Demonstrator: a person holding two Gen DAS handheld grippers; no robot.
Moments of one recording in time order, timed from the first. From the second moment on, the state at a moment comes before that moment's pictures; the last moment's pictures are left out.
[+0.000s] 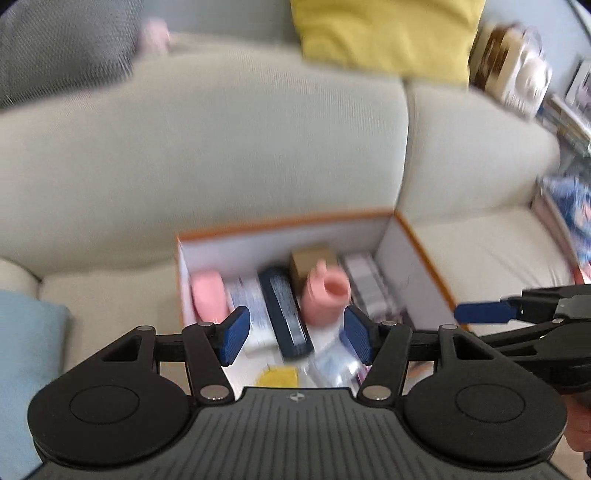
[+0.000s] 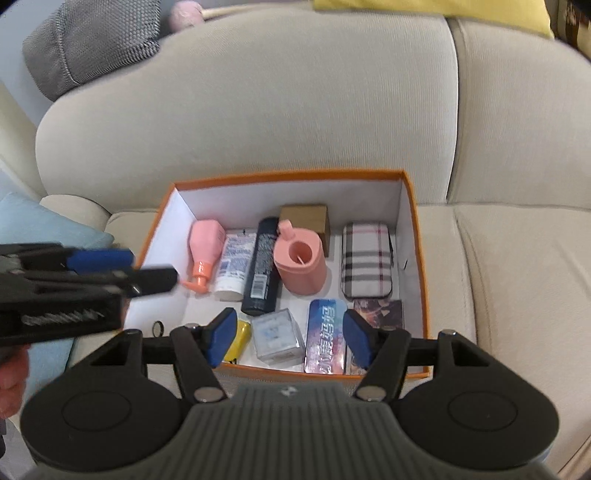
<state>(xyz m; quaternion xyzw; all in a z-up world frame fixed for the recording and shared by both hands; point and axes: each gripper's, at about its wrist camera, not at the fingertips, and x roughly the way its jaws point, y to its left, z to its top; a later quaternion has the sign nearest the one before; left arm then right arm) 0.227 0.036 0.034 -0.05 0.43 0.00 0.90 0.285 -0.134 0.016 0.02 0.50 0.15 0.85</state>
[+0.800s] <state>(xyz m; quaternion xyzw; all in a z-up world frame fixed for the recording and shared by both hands) 0.126 0.048 0.037 -0.10 0.16 0.11 0.97 0.186 -0.110 0.050 -0.01 0.24 0.12 0.96</state>
